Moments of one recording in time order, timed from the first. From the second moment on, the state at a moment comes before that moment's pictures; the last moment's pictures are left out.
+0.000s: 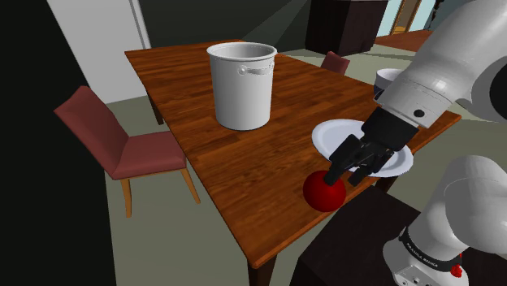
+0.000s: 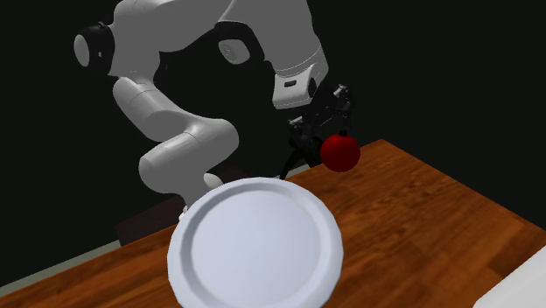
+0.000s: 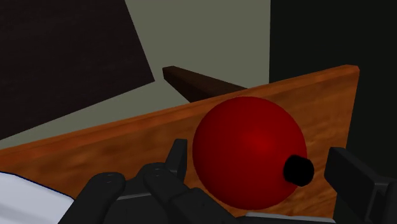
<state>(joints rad) 0.19 -1.22 0.33 -2.78 0.68 1.88 0.57</state>
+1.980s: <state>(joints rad) 0.16 -1.17 0.26 -2.75 0.81 1.79 0.77</state>
